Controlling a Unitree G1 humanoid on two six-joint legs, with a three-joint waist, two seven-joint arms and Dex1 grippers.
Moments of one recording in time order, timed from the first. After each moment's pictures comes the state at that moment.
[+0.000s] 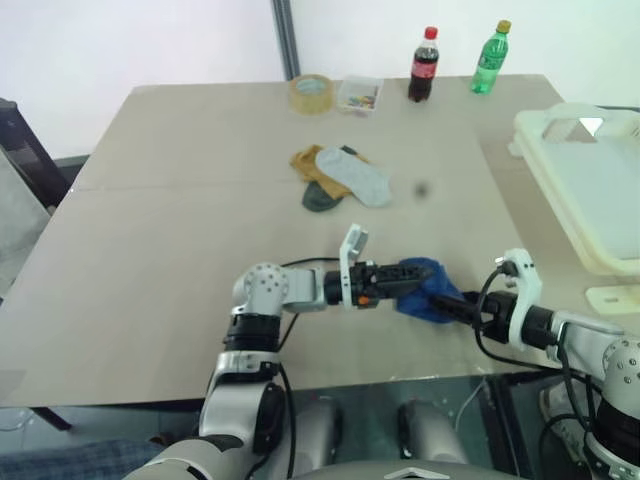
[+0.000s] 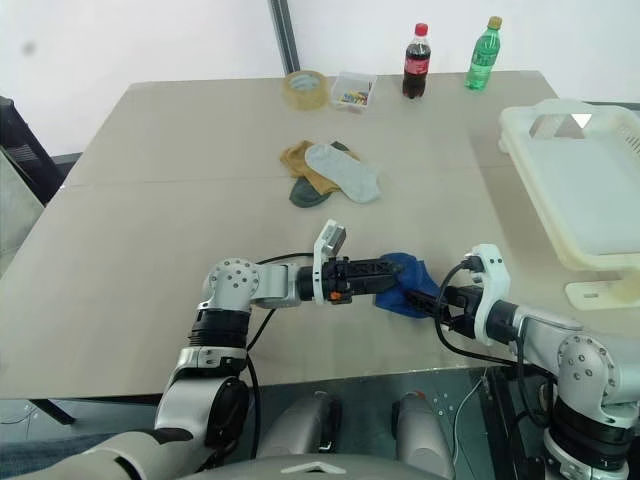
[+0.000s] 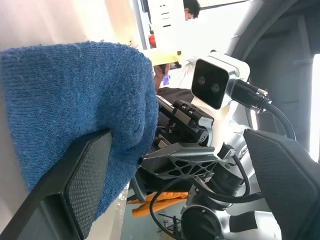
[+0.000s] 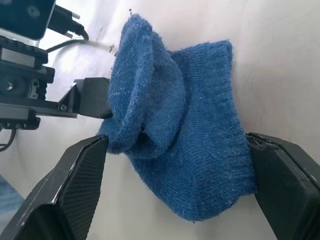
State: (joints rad) left arm -0.60 0.05 0.15 0.26 -0.93 1.45 -0.62; right arm -0.16 -0.35 -0.40 -0.59 0.72 1.57 0.46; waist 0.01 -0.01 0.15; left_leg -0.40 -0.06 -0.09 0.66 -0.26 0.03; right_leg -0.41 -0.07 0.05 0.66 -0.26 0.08
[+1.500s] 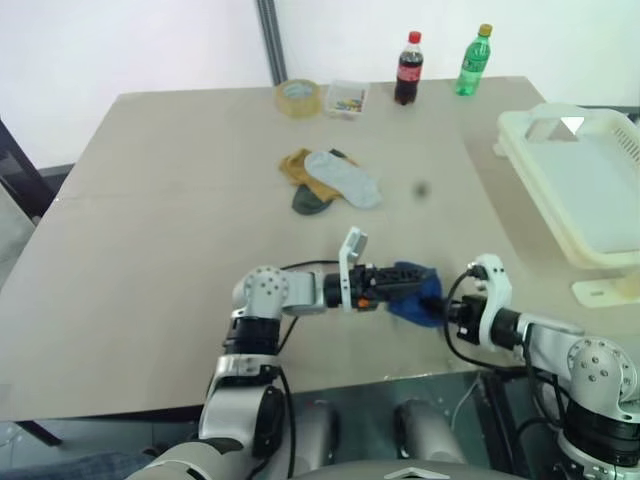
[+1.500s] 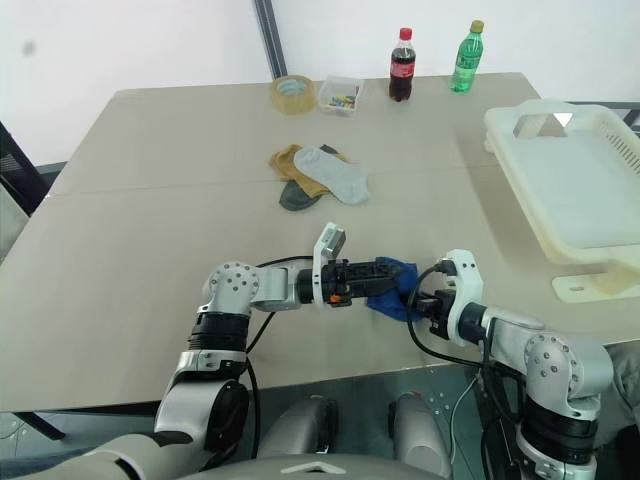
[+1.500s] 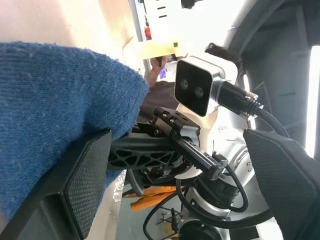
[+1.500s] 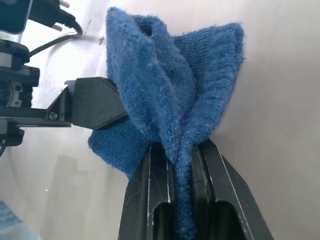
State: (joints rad) left arm -0.58 0.06 0.14 0.25 -0.93 1.45 -0.62; right arm -0.15 -0.23 -0.31 -0.55 0.71 1.53 0.34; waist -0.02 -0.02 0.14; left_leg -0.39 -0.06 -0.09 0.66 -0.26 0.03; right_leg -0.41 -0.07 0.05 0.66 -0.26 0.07
